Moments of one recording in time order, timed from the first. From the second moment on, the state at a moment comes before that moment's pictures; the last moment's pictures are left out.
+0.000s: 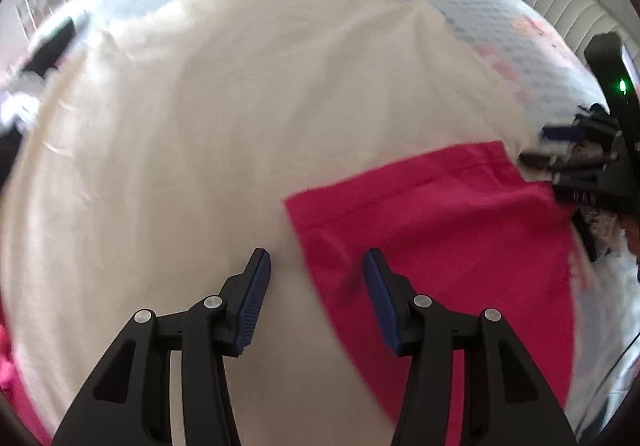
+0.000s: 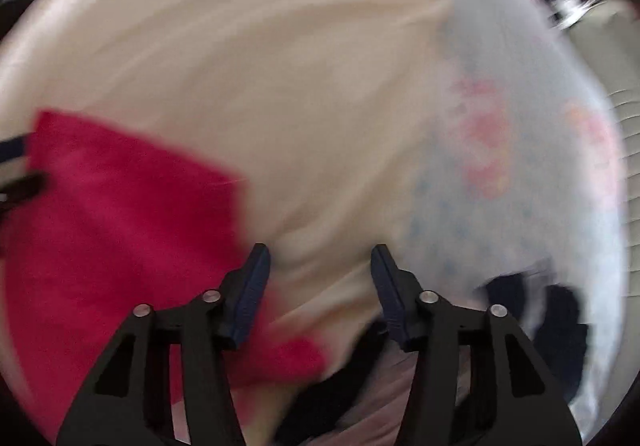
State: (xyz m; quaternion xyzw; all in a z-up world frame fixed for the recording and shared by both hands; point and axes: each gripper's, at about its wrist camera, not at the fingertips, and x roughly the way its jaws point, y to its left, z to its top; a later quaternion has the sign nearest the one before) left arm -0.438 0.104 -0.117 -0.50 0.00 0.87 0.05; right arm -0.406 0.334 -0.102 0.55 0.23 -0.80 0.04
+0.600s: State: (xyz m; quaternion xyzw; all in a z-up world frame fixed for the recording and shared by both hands) left arm -0.428 0.099 -0.112 -0.47 -0.07 0.87 0.12; right arm -0.408 0.314 -0.111 0.54 0.14 -0.83 0.07
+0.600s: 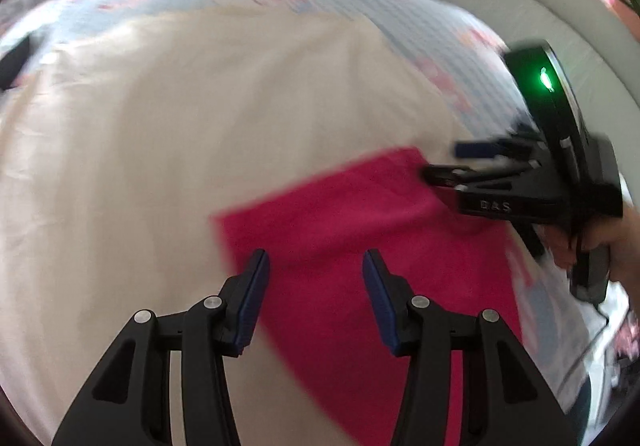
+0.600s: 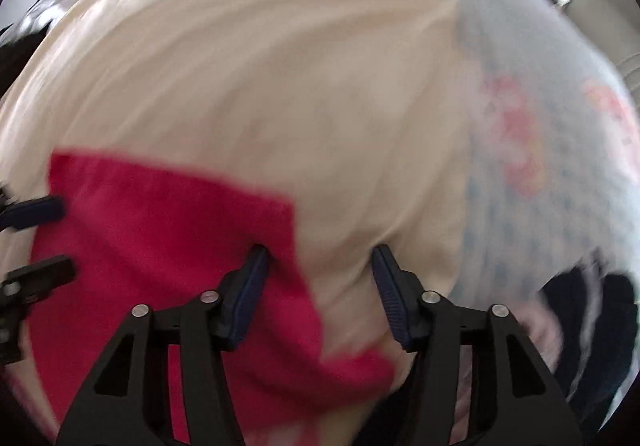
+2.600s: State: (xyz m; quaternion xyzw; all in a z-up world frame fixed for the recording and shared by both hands) left arm -0.314 0.099 -0.131 -0.55 -0.14 0.78 0.25; right arm -0.107 0.305 -0.075 0.50 -0.09 -0.86 0.07
